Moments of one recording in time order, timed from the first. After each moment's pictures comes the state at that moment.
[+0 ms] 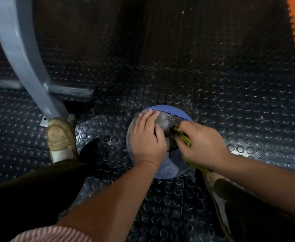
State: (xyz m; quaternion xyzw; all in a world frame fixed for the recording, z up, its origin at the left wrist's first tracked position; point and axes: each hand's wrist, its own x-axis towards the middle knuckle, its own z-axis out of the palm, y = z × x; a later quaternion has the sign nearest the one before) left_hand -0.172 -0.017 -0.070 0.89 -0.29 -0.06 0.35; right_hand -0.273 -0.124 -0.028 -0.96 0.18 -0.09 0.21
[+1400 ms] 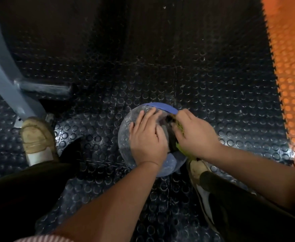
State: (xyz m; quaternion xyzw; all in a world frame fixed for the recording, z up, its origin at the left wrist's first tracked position) left_hand -0.213 -0.041 -0.063 0.89 -0.28 -0.09 0.36; right_hand -0.287 -0.144 -0.024 -0.94 0.26 0.00 0.21
